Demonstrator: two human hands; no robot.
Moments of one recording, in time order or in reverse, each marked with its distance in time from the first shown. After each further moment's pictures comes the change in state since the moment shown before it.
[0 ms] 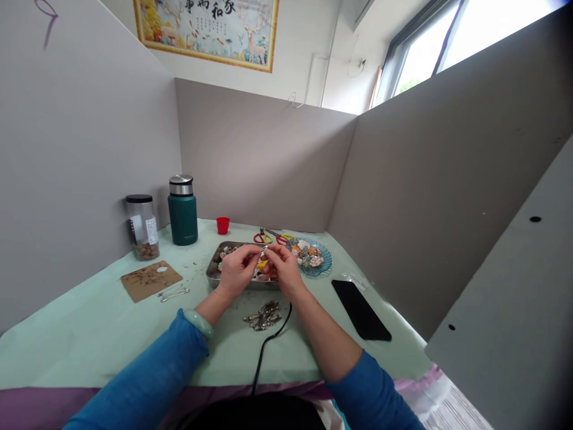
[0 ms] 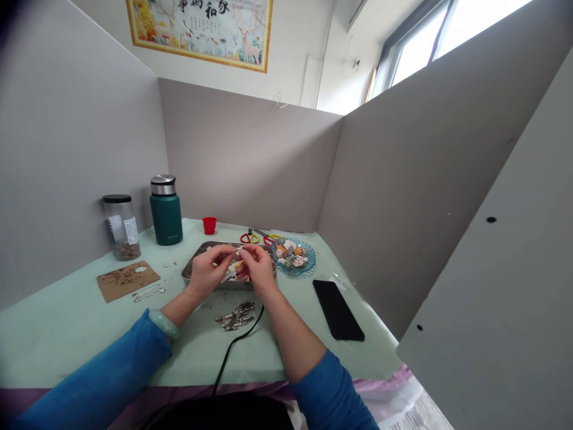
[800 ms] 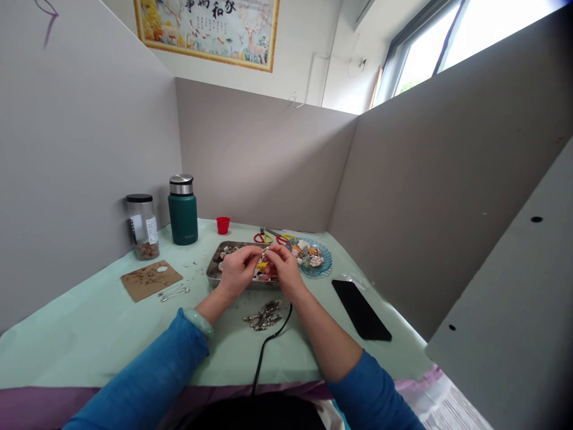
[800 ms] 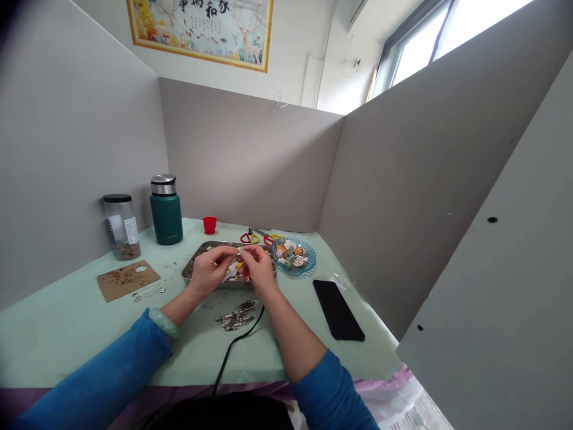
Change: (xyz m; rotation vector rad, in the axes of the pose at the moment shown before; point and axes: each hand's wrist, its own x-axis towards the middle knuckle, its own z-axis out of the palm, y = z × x) left_hand -0.002 -0.006 0.001 -0.005 -0.034 0.028; right_hand 0.000 0.000 0.001 -0.029 0.017 -0.011
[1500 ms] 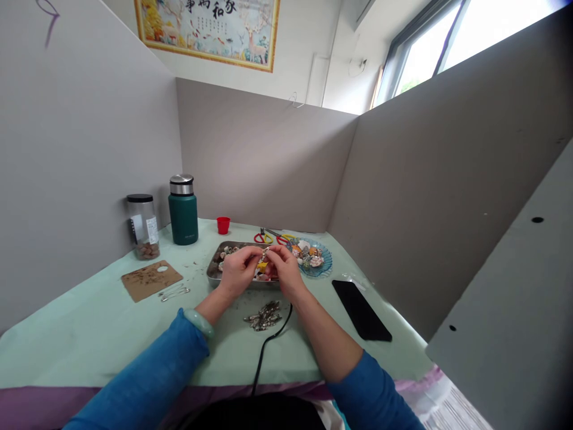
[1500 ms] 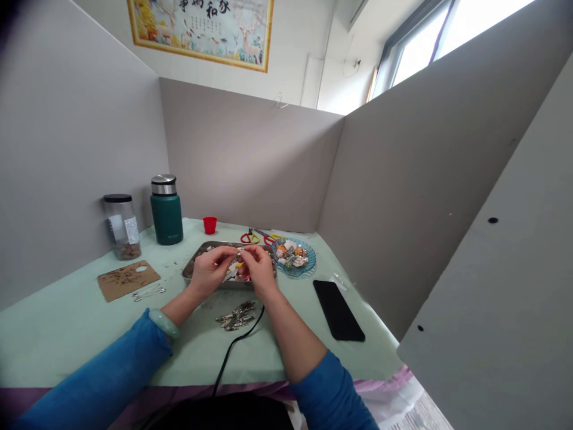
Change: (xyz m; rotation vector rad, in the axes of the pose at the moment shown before) left_hand 0.000 0.001 0.000 -0.010 -0.025 -0.036; right_hand 0.001 0.002 -0.001 0.005 -0.001 0.004
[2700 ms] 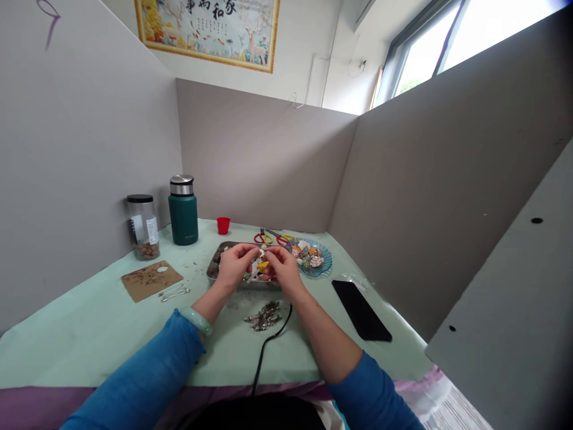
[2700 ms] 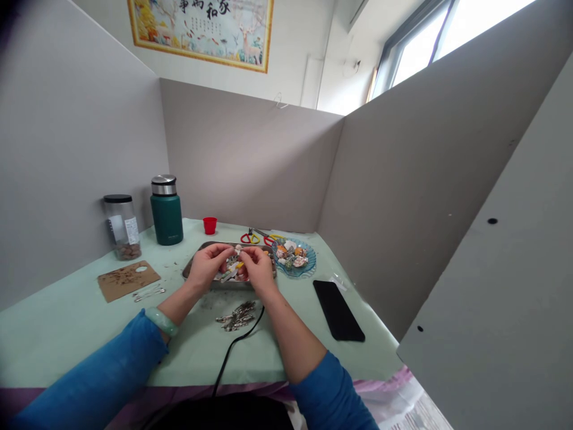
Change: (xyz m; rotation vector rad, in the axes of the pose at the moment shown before) left_hand 0.012 0.003 0.002 -0.501 0.033 -0.689; right_hand -0.001 0.002 -0.002 -0.128 0.010 -0.021
